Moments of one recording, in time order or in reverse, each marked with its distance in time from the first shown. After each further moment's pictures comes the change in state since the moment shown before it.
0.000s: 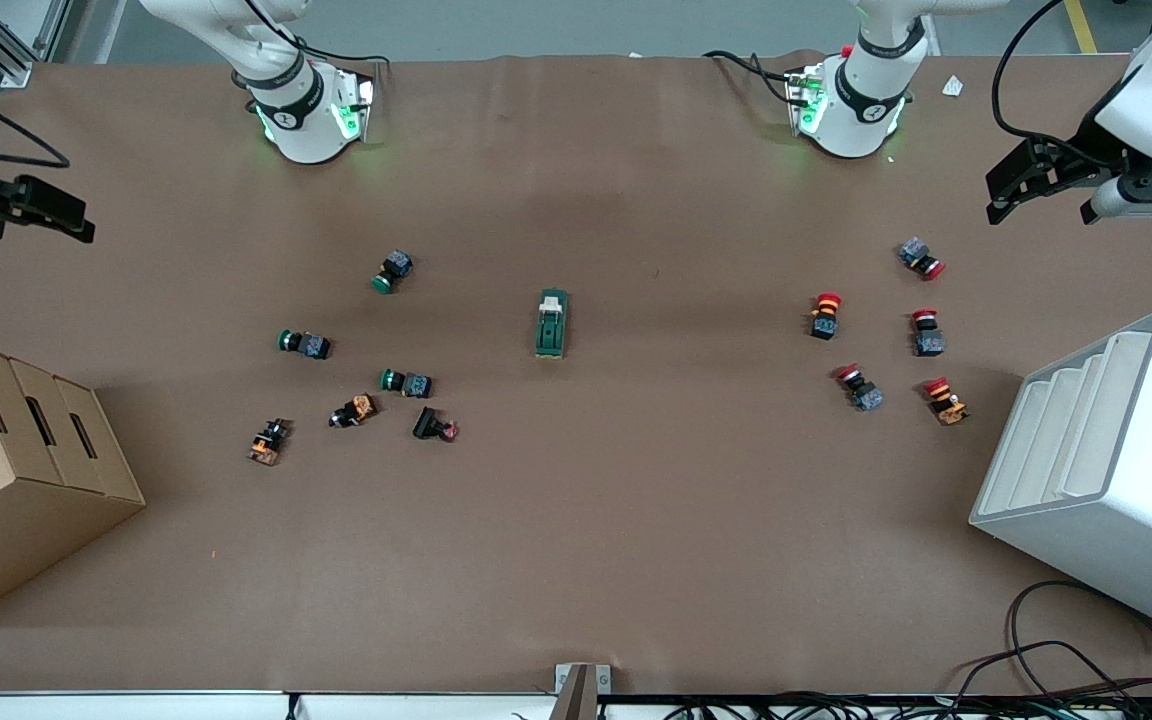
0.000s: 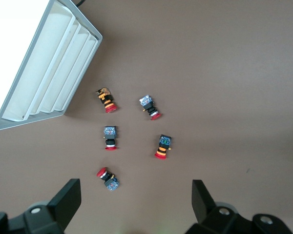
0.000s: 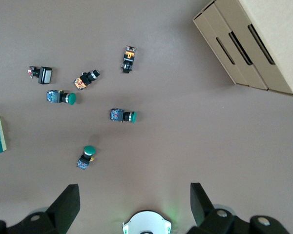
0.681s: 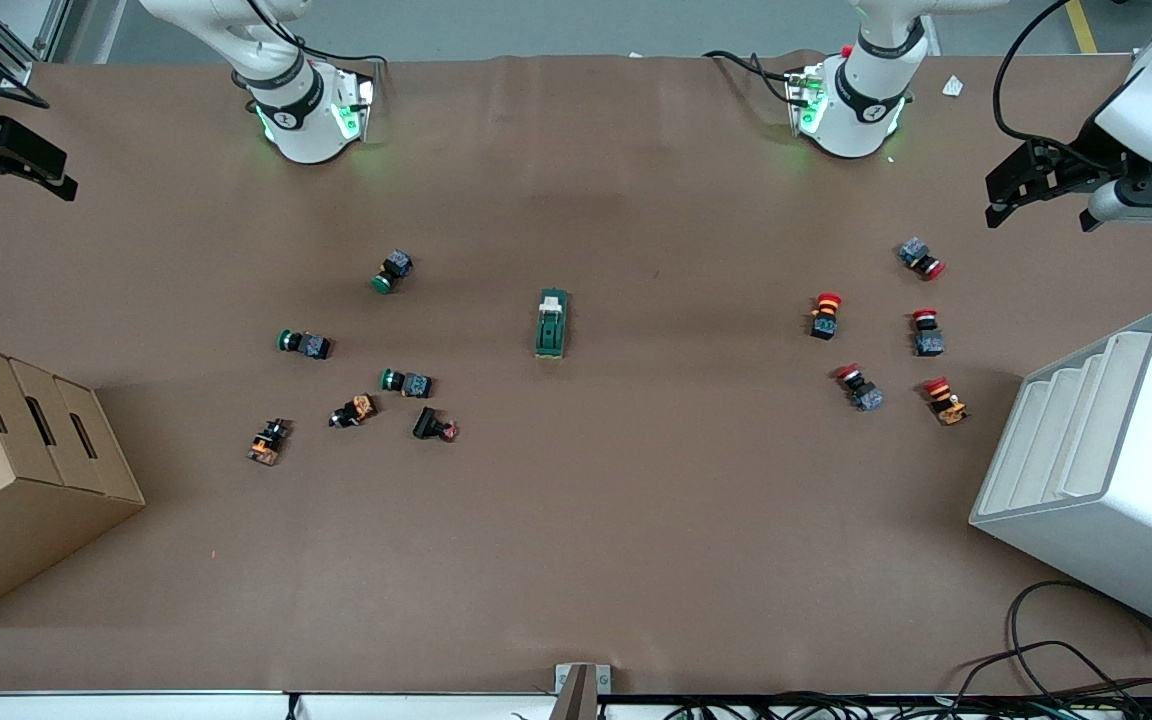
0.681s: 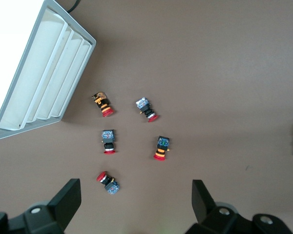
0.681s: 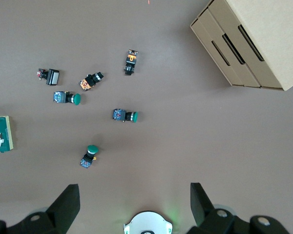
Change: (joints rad) left arm 0.004 0.020 -0.001 0.020 -0.013 0.000 0.048; right arm 0.000 -0.094 0.000 -0.041 0.002 0.007 0.000
